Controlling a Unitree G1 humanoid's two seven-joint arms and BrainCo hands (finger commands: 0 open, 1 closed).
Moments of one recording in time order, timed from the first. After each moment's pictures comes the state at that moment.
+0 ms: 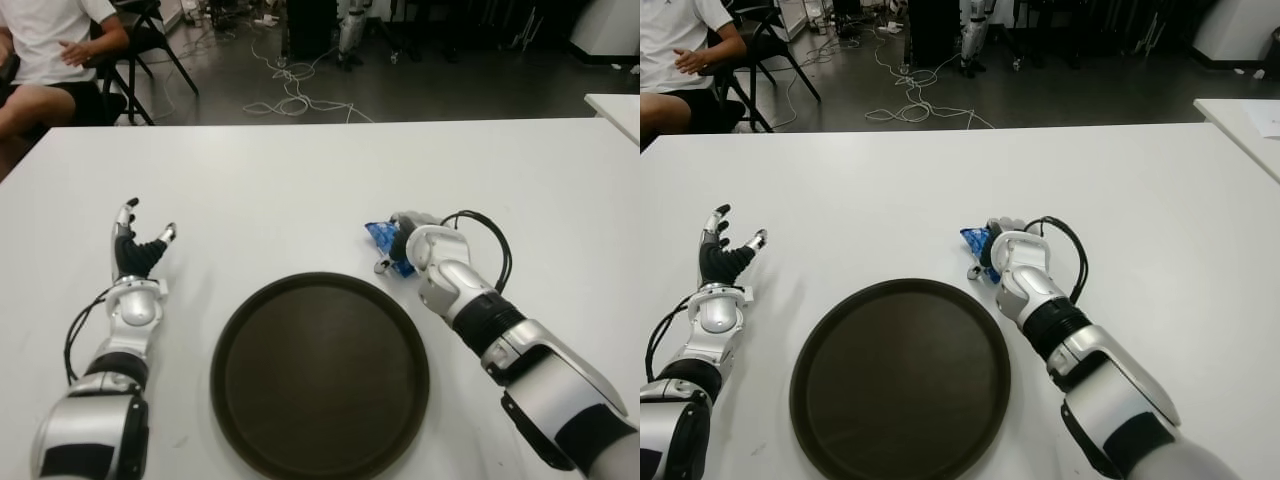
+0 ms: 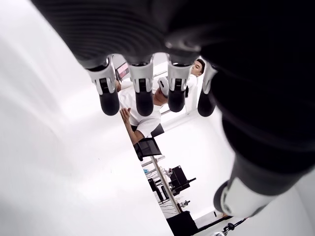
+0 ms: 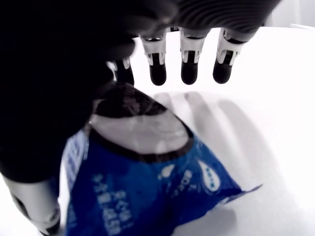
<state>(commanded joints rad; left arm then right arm) -0.57 0.28 0.10 1.24 0.16 -0.53 0.40 -0.74 -0.15 0.59 0.77 -0.74 0.58 0.23</state>
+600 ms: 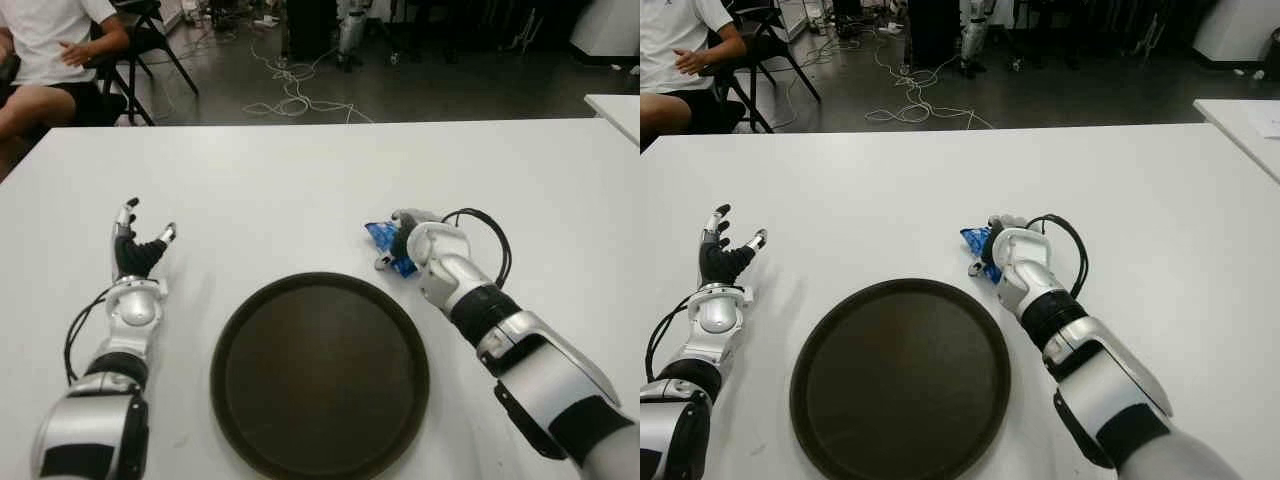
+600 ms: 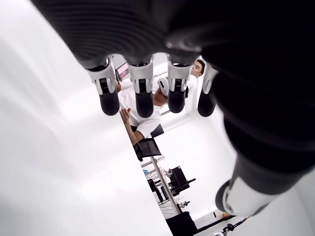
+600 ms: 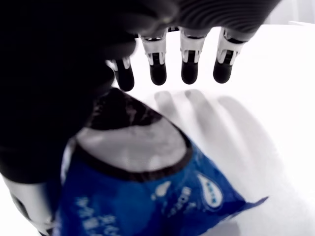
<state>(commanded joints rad) -0.56 0.28 0.09 1.23 0.16 -0.54 0.39 -0.77 -0.13 0.55 0.88 -0.70 0.53 0.19</state>
